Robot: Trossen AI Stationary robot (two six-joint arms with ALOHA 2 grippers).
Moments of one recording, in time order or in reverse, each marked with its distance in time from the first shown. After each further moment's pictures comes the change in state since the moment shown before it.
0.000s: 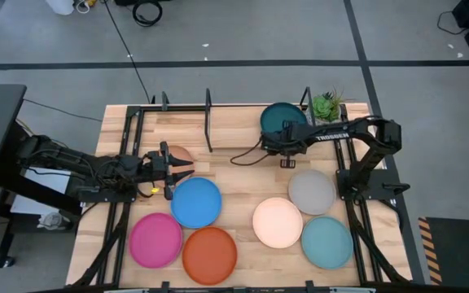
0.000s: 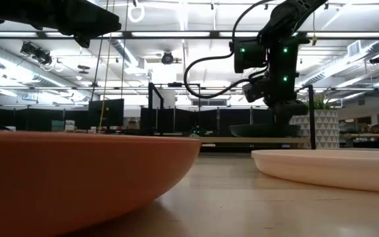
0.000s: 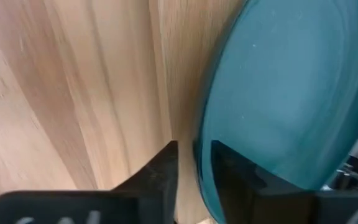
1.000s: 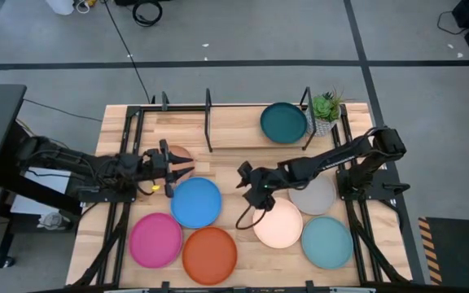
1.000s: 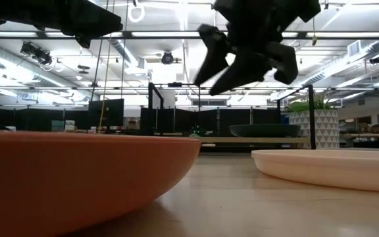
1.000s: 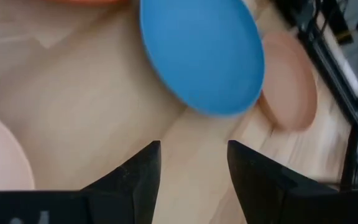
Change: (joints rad) left arm 0.040 0.000 0.000 0.019 0.000 -0.010; right arm 0.415 0.019 0.026 0.713 -0.400 -0.592
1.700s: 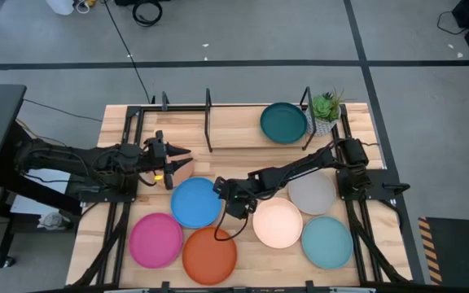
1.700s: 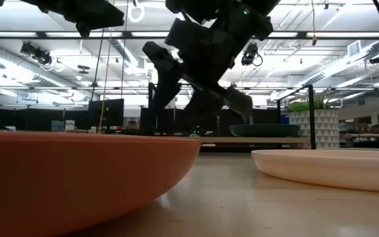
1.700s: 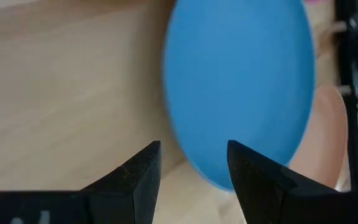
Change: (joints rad) left arm 0.058 0.000 0.227 -0.381 0.000 -0.079; right arm 0.004 0.359 0.304 -0.049 -0.057 -0.352
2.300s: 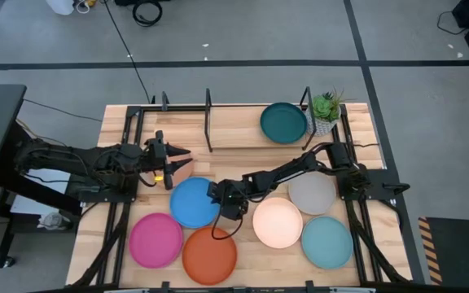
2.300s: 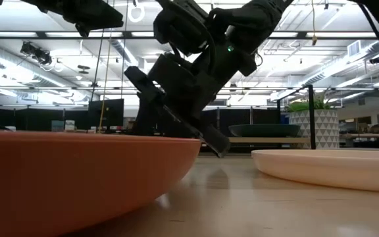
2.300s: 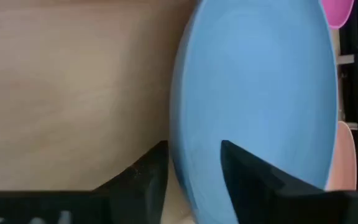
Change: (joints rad) left arm 0.000 0.000 0.006 -0.026 0.000 0.019; right arm -0.034 0.140 0.000 0.219 -0.065 -0.088
